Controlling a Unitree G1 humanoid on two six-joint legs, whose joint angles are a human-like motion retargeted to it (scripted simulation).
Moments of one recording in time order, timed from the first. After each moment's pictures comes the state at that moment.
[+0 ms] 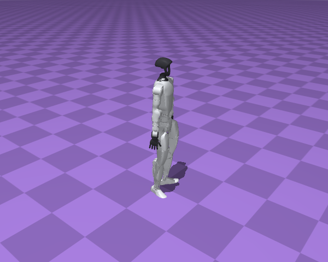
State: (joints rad) left arm 0.04 0.10 0.16 1.53 0.44 0.07 -0.09; right arm 0.08 -0.13 0.00 1.53 -0.31 0.04 0.10; waist 0.09 -0.06 -0.02; left_leg 0.06 -0.05 0.38 0.02 -0.32 -0.05; right_leg 0.11 -0.08 -0.40 -0.01 0.03 0.07
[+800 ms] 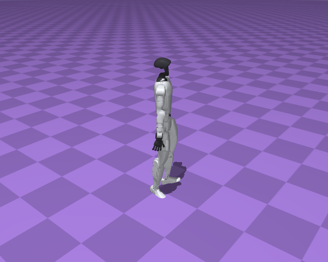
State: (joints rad) left arm 0.02 0.09 0.15 1.51 0.46 0.07 -0.11; right arm 0.05 -0.16 0.03 1.60 -0.29 0.03 0.08; waist 0.12 -0.05 -0.03; left_leg -0.02 -0.11 0.22 0.06 -0.31 -0.02; right_leg 0.14 -0.14 -0.54 -0.01 0.04 0.10
